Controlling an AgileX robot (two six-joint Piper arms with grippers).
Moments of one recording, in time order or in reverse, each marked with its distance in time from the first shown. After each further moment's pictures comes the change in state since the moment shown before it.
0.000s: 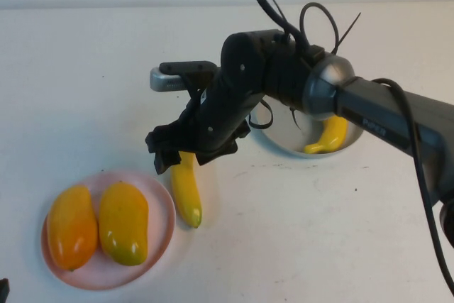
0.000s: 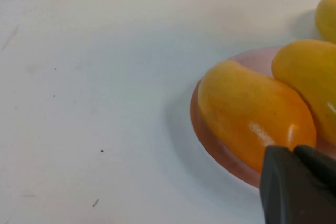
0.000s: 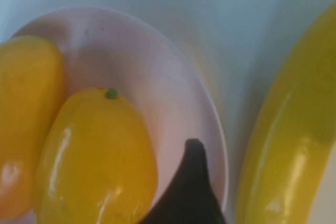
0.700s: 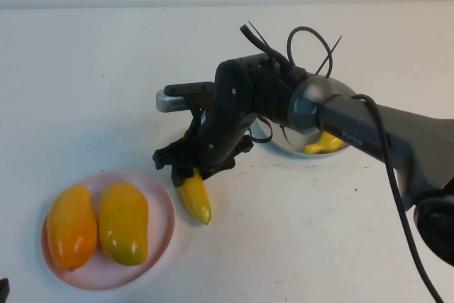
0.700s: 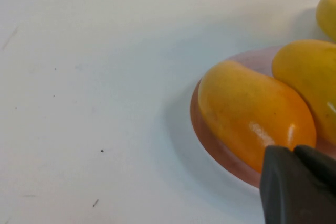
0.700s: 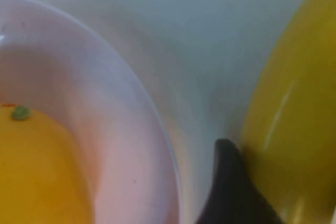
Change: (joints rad) right arm 0.007 0.082 0.000 -0.056 -0.032 0.044; left arm 0.000 0.000 0.000 0.000 0.000 0.000
